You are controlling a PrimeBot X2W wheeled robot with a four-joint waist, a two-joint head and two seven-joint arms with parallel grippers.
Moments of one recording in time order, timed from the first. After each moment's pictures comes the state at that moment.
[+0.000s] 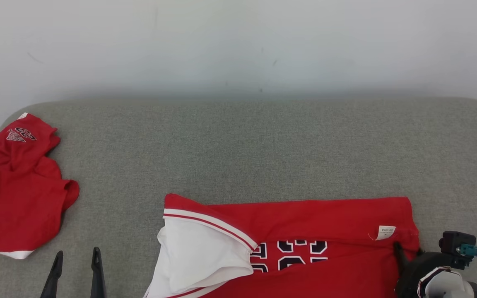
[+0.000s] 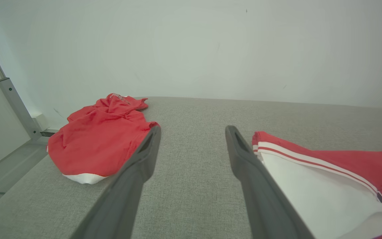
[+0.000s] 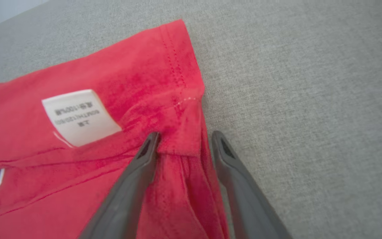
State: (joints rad) left arm 0.10 0.27 -0.13 0.04 -0.34 0.12 -0.26; right arm -0.32 -0.23 -0.05 0.87 0.38 0.13 0.03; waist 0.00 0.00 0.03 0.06
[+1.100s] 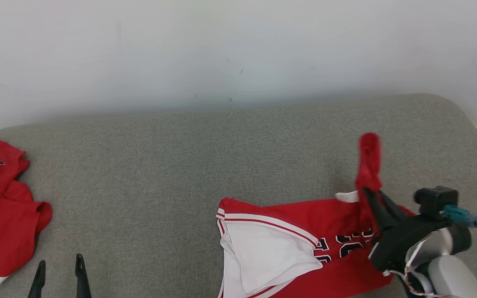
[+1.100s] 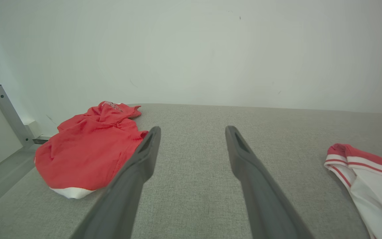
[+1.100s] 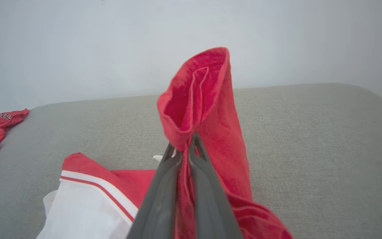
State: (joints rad) left arm 0.14 0.23 -0.03 0.04 -0.30 0.11 -0.26; right arm -0.27 -0.33 0.15 0.34 0.45 0.13 0.06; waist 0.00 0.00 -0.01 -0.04
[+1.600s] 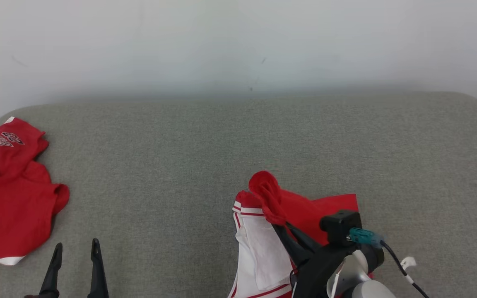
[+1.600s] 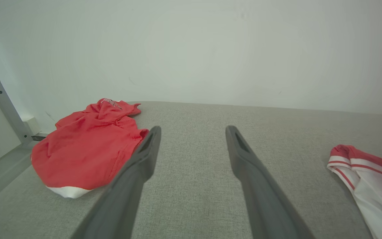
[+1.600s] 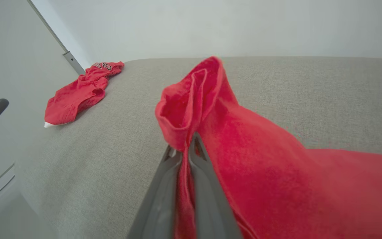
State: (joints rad) left arm 0.07 0.21 -0.06 0.07 -0.28 0.07 -0.26; right arm -0.20 -0.14 0.38 0.15 0.39 0.13 0.20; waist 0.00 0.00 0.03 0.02
